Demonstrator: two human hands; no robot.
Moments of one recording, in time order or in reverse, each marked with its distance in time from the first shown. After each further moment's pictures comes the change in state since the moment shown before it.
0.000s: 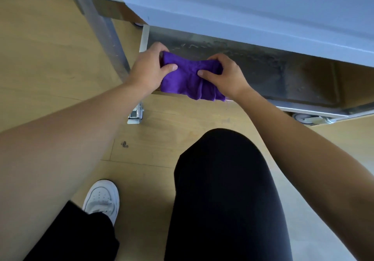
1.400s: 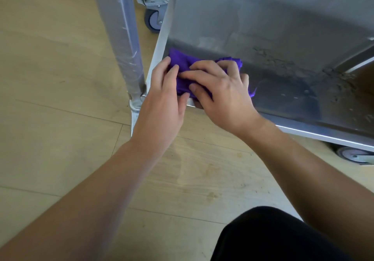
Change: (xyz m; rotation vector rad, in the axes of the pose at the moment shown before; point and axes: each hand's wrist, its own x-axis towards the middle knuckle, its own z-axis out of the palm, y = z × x) left_hand -0.029 -0.066 0.053 0.094 0.260 0.112; right_hand 0.034 -0.004 0.107 -0.535 0.169 -0.489
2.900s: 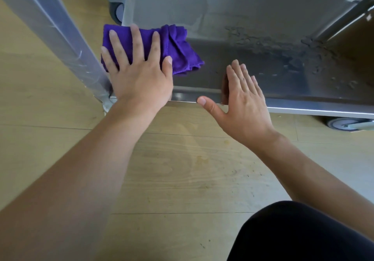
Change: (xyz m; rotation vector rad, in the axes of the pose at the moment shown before) left_hand 0.063 0.010 0.032 0.599 -0.199 -0.101; right_hand -0.066 0.049 -0.017 -0.128 -0.174 0.441
